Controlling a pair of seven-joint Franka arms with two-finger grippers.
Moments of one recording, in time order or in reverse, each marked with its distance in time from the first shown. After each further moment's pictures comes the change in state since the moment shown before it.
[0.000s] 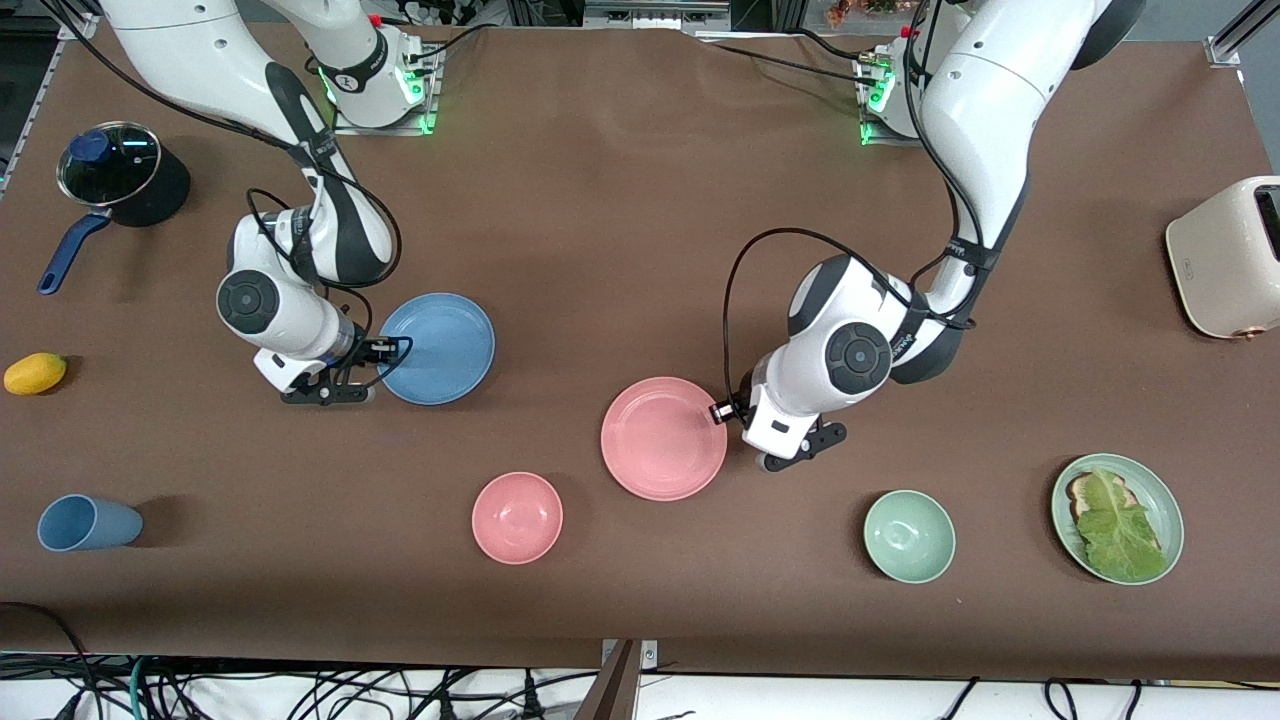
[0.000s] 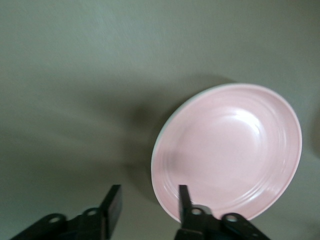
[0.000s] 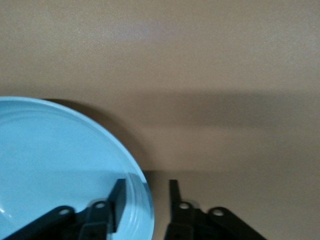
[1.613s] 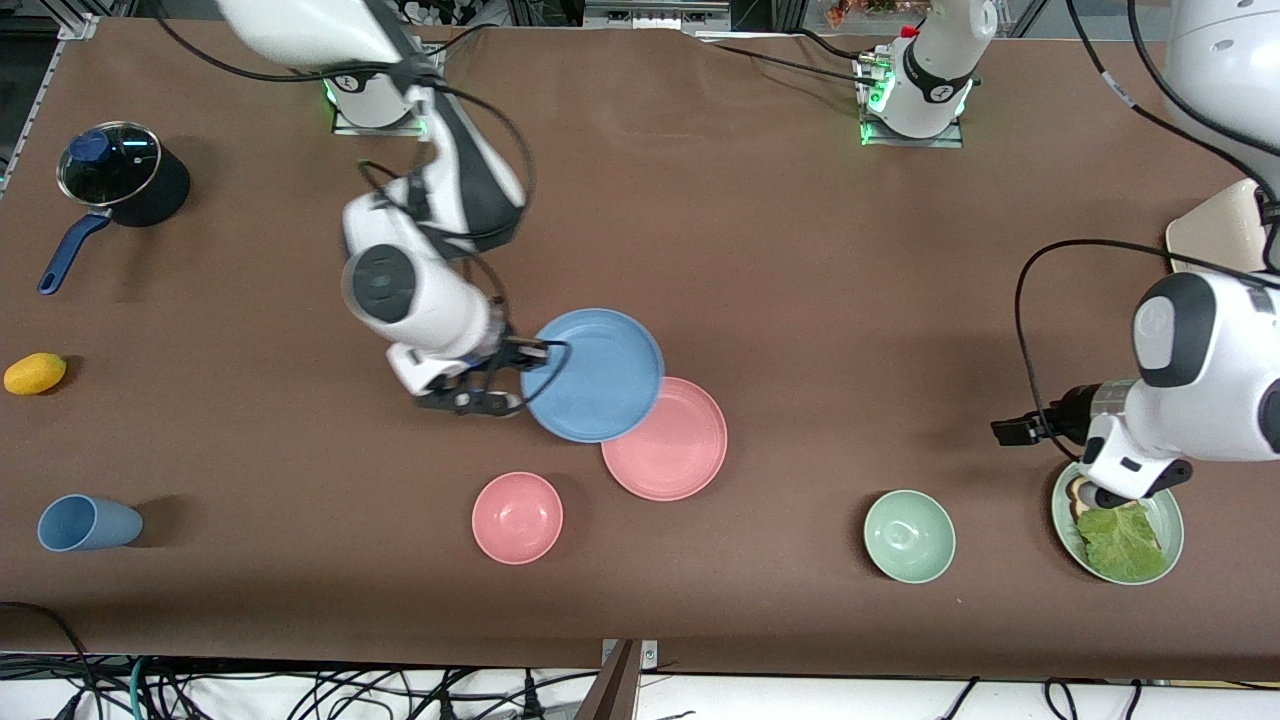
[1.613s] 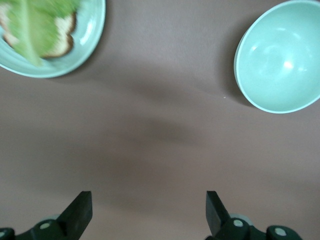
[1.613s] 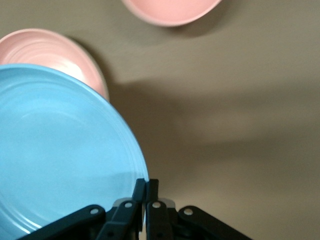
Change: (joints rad) left arm 0.446 -0.175 0.072 0.011 0.125 -0.389 0.550; right arm 0.347 0.131 0.036 0.555 0.166 -0.288 0.509
